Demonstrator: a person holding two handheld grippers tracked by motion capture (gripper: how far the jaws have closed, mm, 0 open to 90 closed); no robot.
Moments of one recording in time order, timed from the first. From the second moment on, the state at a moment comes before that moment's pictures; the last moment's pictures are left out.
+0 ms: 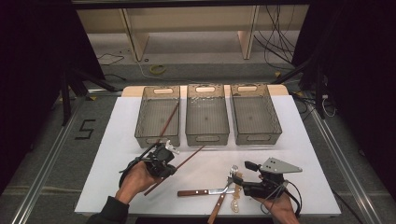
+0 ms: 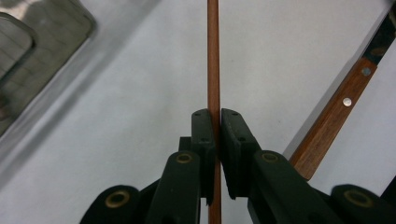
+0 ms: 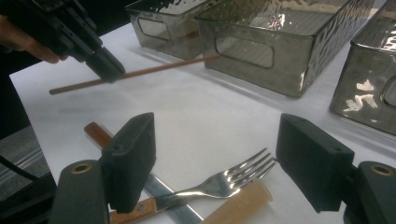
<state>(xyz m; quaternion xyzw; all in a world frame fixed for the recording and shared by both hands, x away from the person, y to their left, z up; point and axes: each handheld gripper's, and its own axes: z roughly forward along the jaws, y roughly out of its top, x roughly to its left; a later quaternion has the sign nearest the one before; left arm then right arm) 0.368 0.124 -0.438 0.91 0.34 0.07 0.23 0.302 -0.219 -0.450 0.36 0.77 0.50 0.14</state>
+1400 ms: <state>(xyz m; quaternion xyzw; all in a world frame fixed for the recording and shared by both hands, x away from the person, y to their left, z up) 0.429 0.178 -0.378 0.85 0.40 0.14 0.33 0.303 -0.220 -0.451 0.37 0.77 0.50 0.14</state>
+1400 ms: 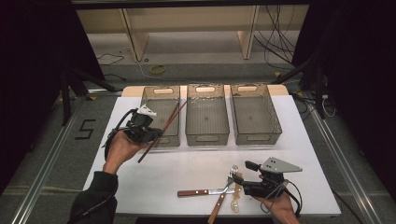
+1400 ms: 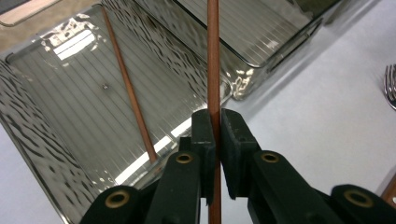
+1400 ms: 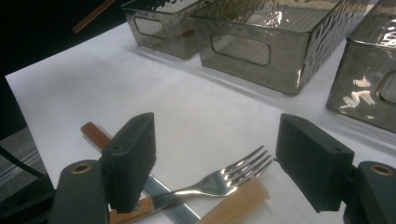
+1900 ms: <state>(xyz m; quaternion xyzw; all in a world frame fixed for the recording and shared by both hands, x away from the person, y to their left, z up) 0.462 0.185 -0.363 0.83 0.41 0.16 0.33 0.303 -0.220 -0.451 0.37 0.77 0.50 0.14</state>
